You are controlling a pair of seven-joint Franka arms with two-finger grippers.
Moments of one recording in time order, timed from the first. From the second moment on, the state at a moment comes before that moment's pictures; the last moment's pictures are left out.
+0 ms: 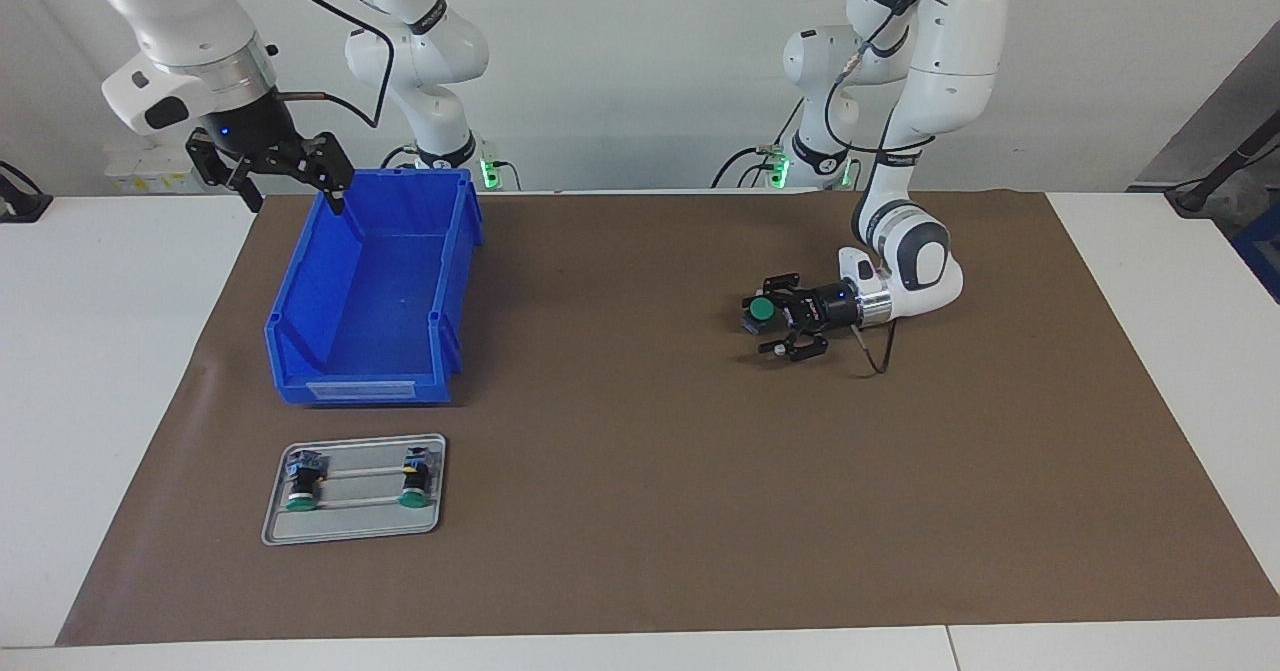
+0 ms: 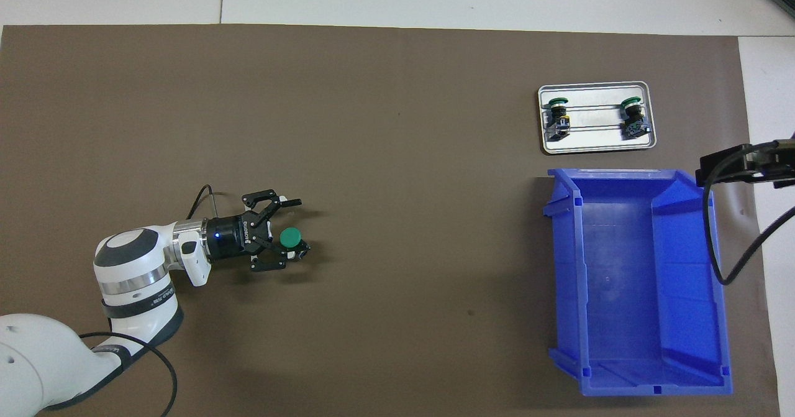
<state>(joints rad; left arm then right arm) -0.01 0.36 -0.04 -2.34 -1.67 1.73 2.63 0.08 -0.02 -0.08 -1.54 -0.04 1.50 0.04</state>
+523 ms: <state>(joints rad) -0.01 0.36 -0.04 -2.38 -1.67 1.73 2.65 0.08 -0.02 -0.08 -1.54 -0.04 1.50 0.04</state>
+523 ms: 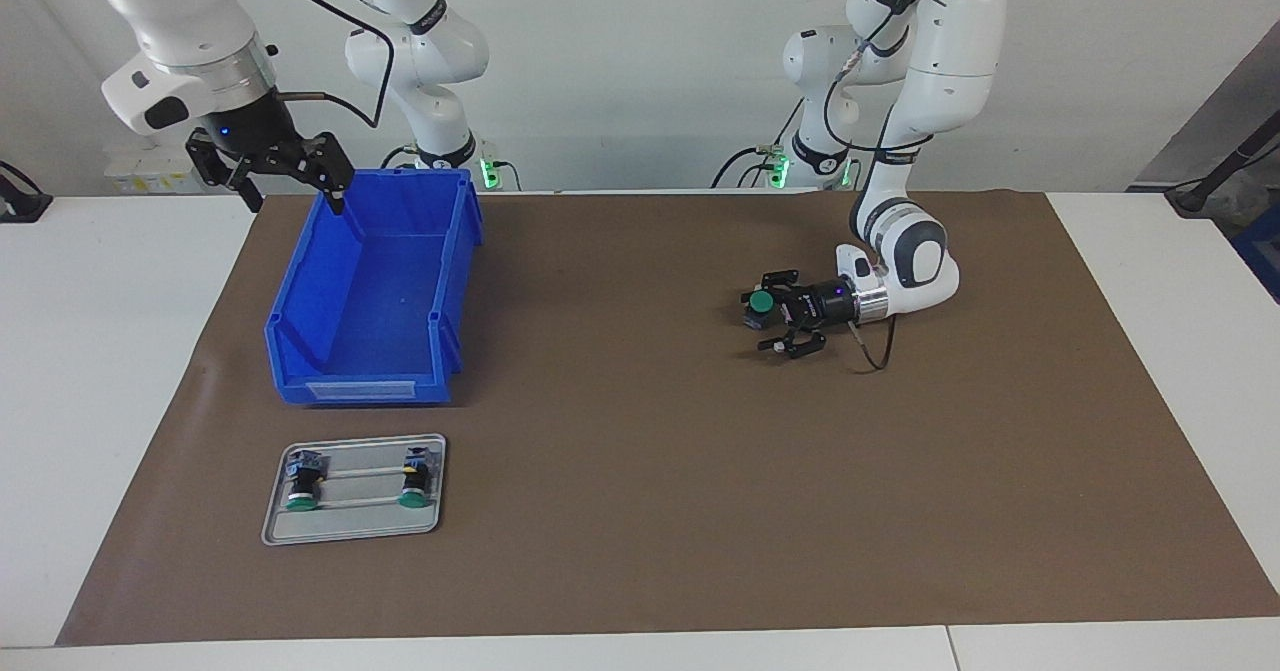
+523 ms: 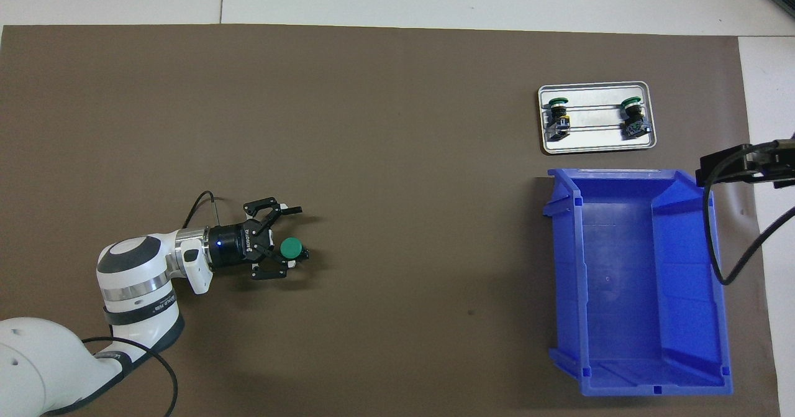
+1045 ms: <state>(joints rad) -0.01 0.34 -0.04 -2.45 -1.67 1.73 2.67 0.08 -0.02 -0.08 -1.54 -0.04 1.50 0.04</state>
